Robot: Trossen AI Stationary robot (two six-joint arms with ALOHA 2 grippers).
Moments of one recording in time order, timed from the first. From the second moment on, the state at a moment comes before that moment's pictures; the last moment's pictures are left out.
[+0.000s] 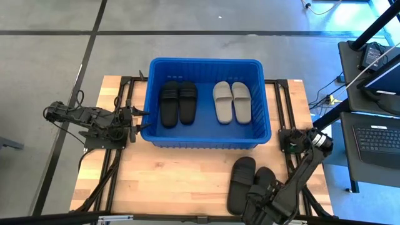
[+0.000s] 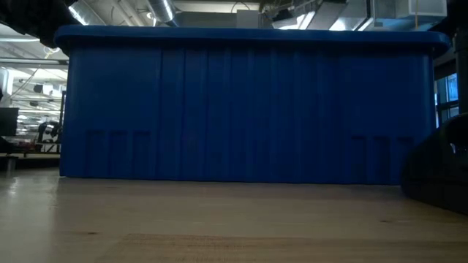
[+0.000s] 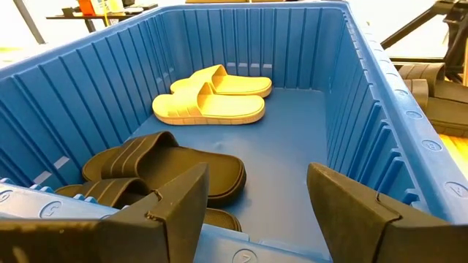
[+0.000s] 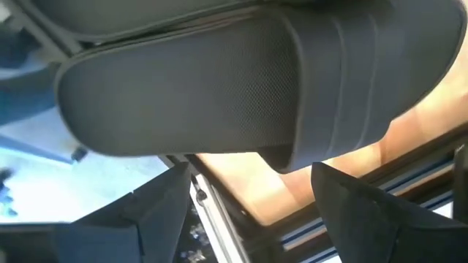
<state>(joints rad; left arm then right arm) -0.26 0.22 0.42 -0.53 -0.54 -0.13 0.94 1.96 1.65 -1.32 -0.15 1.54</state>
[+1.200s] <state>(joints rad) -0.26 0.22 0.42 -0.53 -0.54 -0.12 1.15 2.02 1.56 -1.37 0.03 2.22</state>
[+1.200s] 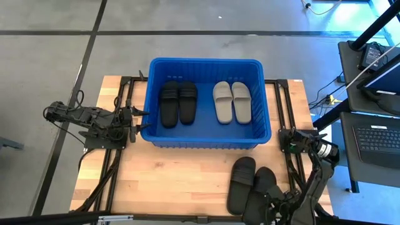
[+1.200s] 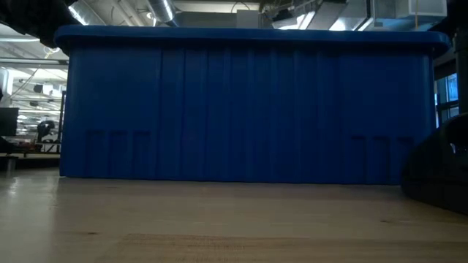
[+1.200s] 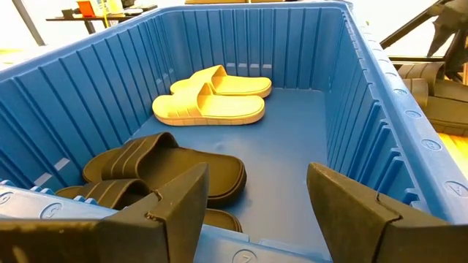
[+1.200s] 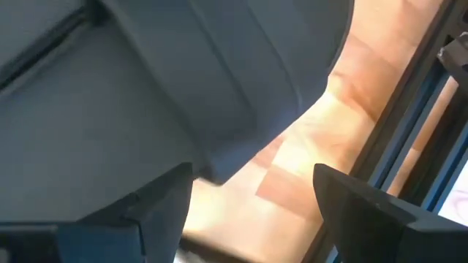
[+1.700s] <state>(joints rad) -0.26 0.22 0.42 -0.53 -0.54 -0.12 1.13 2.02 1.39 -1.23 0.01 2.22</state>
